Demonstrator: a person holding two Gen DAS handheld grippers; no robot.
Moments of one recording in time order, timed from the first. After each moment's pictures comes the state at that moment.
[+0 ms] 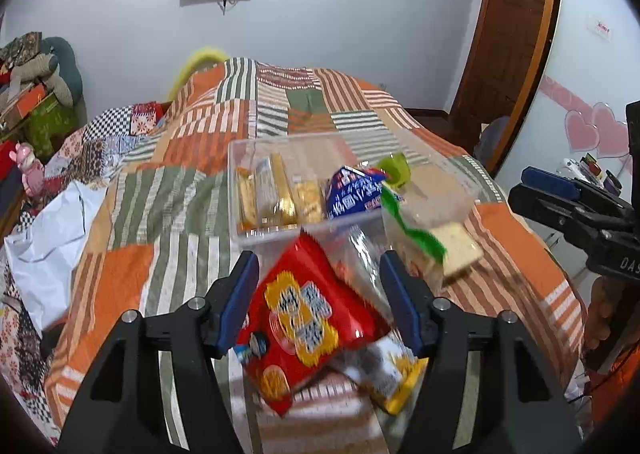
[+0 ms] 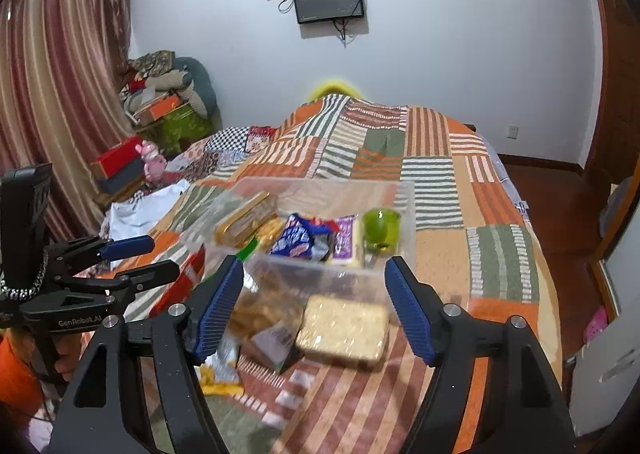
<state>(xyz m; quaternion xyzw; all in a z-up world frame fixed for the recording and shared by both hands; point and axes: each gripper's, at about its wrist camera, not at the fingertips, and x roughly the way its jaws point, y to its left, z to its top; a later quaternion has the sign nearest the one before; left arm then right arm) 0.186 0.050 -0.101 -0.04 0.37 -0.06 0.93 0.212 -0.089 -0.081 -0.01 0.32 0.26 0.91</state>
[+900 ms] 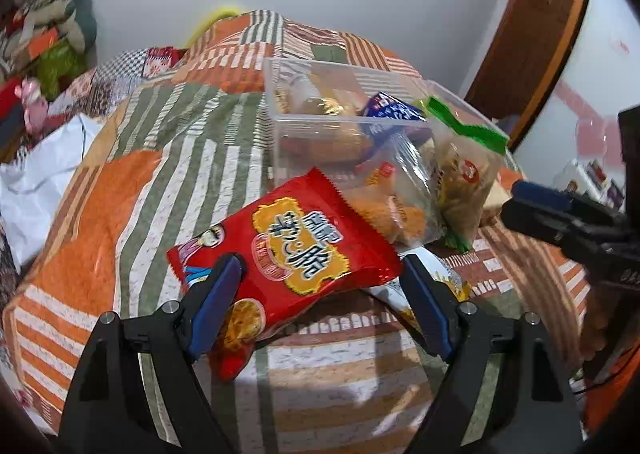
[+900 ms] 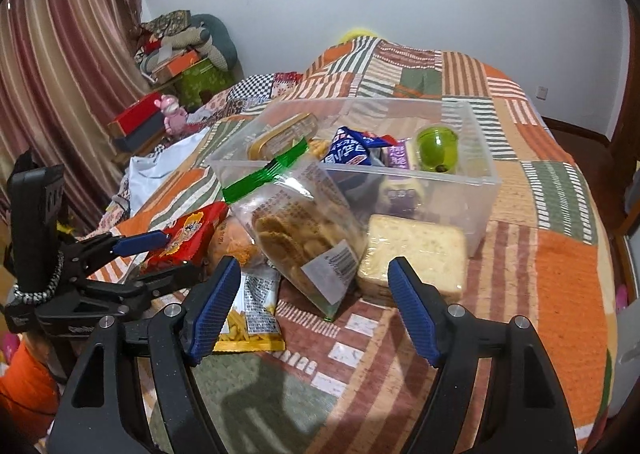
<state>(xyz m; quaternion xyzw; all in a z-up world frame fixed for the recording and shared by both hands) 0.157 0.079 -0.161 -0.10 0.41 -0.04 0.91 0.211 -0.051 -0.133 -0.01 0.39 0.30 0.87</state>
